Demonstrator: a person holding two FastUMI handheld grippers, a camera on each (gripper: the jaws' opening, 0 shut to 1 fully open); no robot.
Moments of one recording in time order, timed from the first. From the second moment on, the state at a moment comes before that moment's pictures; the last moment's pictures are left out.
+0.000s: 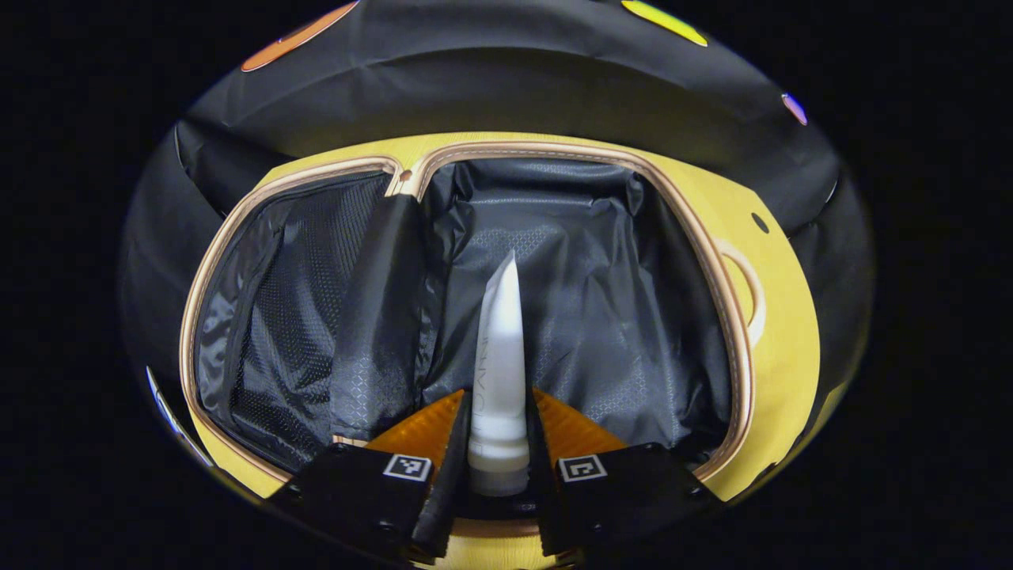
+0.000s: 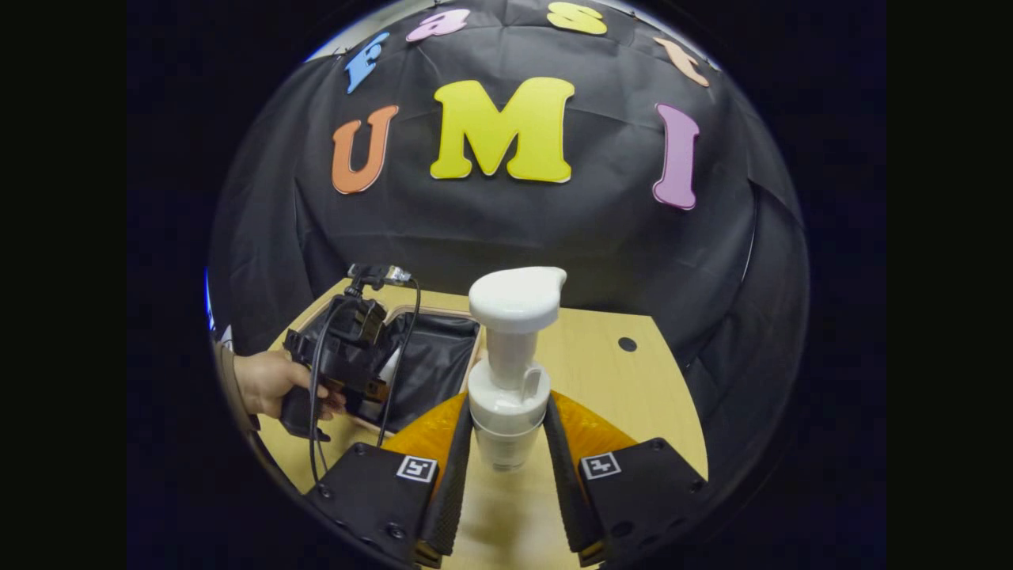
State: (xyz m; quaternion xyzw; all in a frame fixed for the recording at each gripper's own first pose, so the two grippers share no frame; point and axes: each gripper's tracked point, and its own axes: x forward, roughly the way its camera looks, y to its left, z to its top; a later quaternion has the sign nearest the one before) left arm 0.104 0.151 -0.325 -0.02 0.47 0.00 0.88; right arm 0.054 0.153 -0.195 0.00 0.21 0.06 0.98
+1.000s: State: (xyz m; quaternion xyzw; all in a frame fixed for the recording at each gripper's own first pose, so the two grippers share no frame) left arm 0.023 0.301 -0.074 0.04 0.02 0.09 0.99; right arm 0.136 0.314 -0.294 0.02 0.36 0.13 0.92
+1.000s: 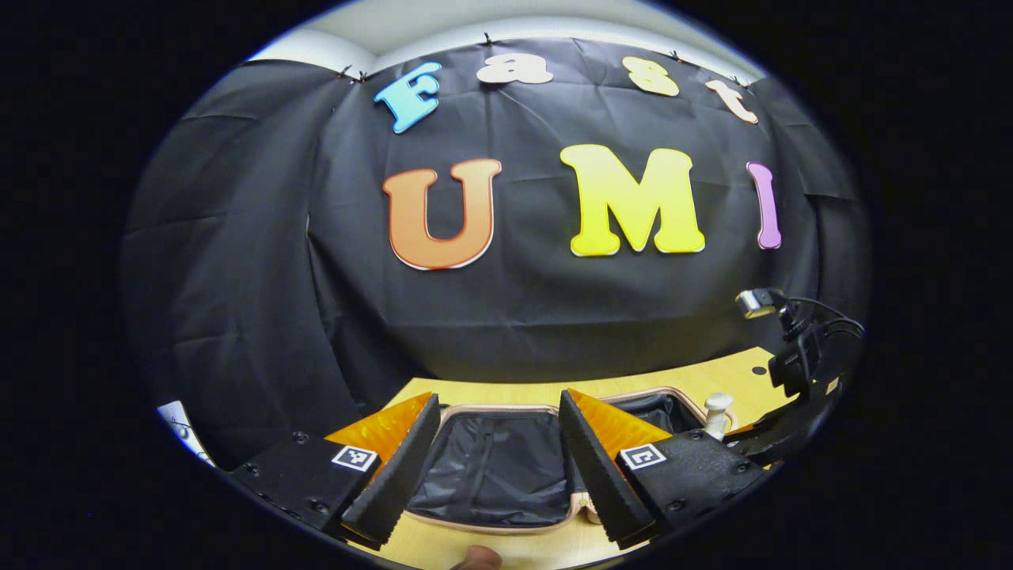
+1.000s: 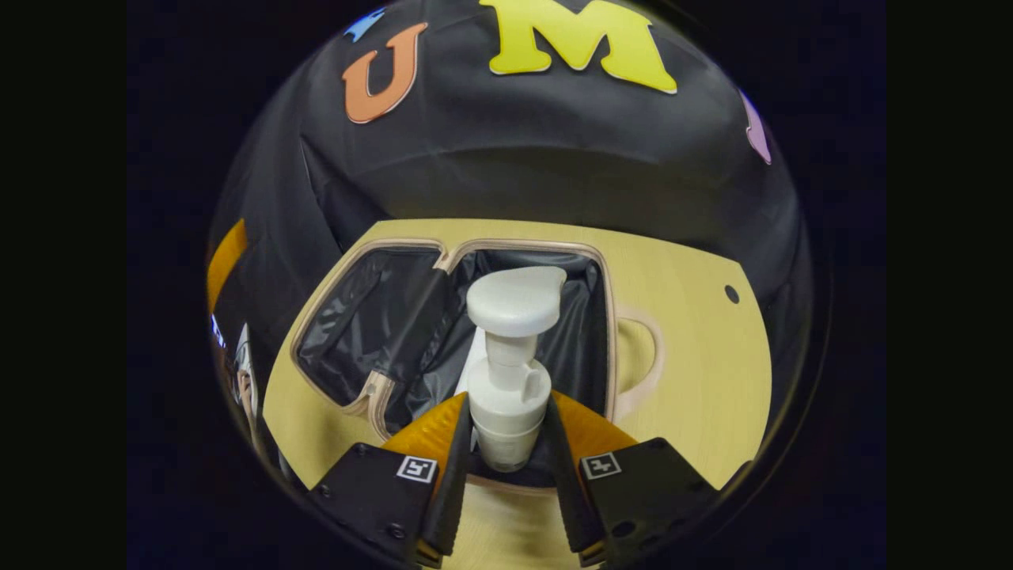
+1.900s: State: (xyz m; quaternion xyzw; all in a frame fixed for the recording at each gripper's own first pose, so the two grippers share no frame) left arm 0.007 0.432 -0.110 -0.06 0.04 0.18 0.98; right arm 0.178 0.320 -0.345 0.10 0.43 0.03 0.89
